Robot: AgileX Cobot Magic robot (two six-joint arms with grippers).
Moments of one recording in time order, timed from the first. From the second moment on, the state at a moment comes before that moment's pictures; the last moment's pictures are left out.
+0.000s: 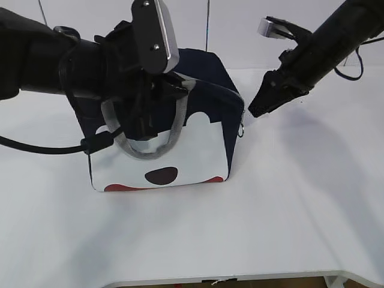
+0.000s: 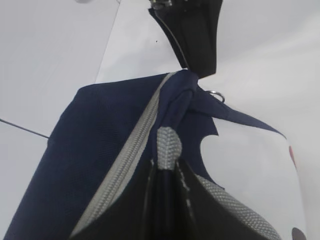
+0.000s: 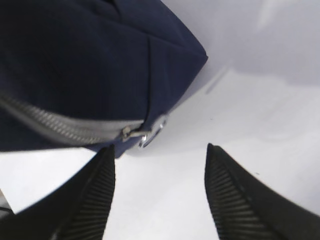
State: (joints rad) left arm -0.62 1.64 -1.07 -1.39 0.19 2.23; right arm 0.08 2.08 -1.76 0.63 1.21 -0.89
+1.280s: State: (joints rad) left arm -0.62 1.37 -1.07 -1.28 0.24 1.98; right arm 0.14 1.67 -1.76 0.49 1.24 -1.06
